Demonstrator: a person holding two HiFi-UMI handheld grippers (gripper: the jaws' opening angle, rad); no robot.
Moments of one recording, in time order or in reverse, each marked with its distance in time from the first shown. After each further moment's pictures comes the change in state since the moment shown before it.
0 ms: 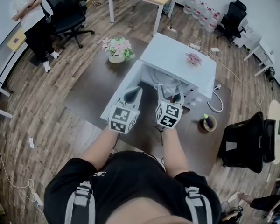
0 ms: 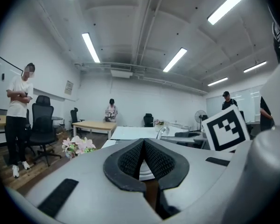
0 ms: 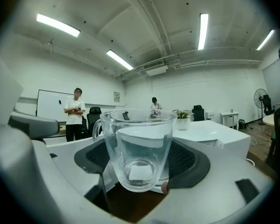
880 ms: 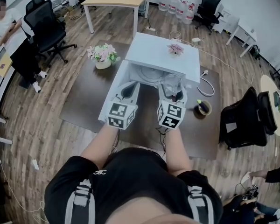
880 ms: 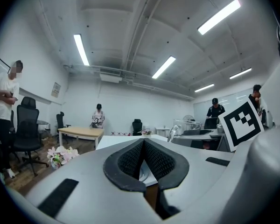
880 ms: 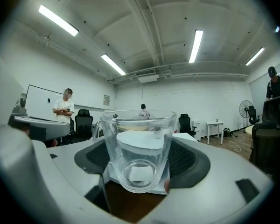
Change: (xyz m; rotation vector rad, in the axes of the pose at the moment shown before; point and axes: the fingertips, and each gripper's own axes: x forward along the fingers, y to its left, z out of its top) left arm -0.004 -0.034 0.037 0.034 -0.072 -0.149; right arm -0.078 -0.030 0.044 -0.026 -0.059 -0.160
